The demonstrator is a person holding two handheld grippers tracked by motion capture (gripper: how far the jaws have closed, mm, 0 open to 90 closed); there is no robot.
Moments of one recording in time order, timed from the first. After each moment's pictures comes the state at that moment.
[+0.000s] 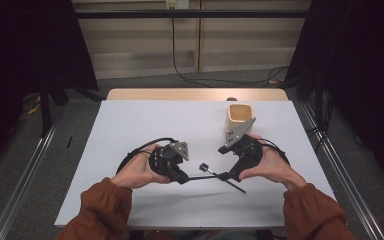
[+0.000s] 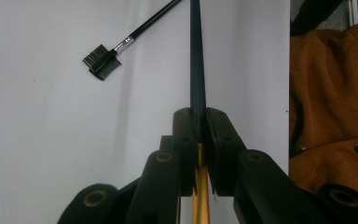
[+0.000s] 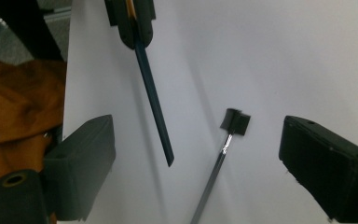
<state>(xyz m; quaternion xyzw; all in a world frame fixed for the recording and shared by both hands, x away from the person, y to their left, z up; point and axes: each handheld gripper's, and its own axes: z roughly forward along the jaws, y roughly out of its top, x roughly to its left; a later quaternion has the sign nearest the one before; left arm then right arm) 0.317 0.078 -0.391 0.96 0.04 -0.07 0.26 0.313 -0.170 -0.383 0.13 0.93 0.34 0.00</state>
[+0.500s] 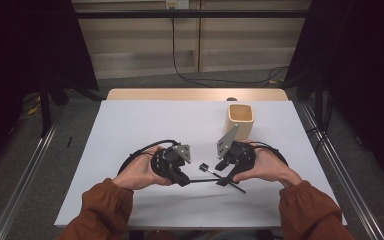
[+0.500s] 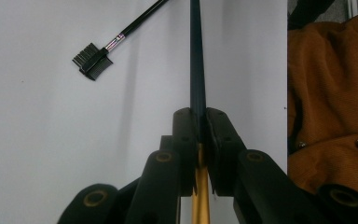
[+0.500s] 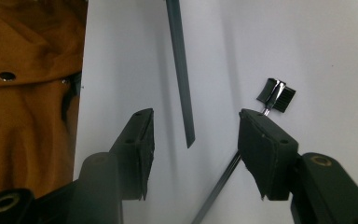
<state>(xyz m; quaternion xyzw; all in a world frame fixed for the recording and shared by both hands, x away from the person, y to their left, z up) 0.315 0.073 -0.394 0.96 0.03 -0.08 0.25 0.311 -0.153 -0.392 0.07 0.97 0.25 -0.05</state>
